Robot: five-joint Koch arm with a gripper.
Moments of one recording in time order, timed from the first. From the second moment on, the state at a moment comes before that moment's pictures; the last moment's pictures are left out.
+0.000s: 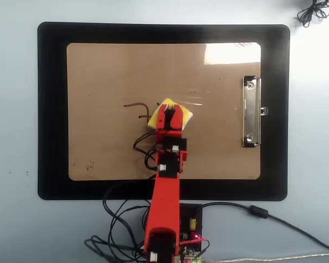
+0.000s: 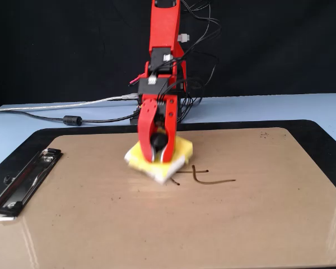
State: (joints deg) arm 2.0 88.7 123.7 1.4 -84.7
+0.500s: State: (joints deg) arm -2.4 101.5 143.3 -3.4 -84.6
